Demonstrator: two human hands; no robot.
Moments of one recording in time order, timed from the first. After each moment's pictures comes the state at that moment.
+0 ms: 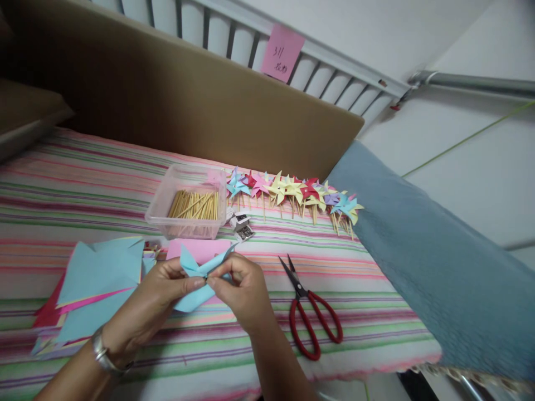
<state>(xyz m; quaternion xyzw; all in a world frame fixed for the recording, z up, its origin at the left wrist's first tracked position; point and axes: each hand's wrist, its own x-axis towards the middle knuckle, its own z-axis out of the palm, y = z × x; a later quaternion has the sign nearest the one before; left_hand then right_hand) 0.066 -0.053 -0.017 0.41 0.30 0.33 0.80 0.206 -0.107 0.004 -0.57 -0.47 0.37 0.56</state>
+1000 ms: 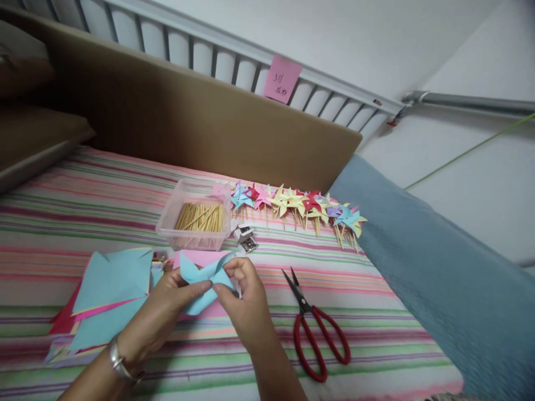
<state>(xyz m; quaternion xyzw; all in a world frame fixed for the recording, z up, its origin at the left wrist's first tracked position) 0.069 -0.054 -0.015 0.42 0.33 0.36 0.77 0.200 -0.109 -0.002 -0.59 -0.47 0.34 0.56</state>
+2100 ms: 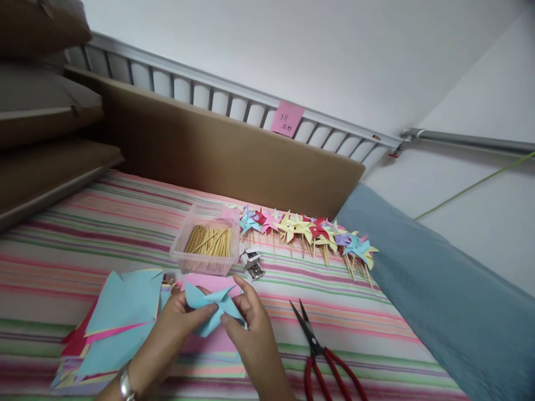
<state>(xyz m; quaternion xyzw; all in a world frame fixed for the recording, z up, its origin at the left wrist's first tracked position) 0.069 -0.053 -0.010 0.42 0.39 0.40 0.71 0.201 -0.107 -0.014 -0.56 -0.44 0.43 0.56</state>
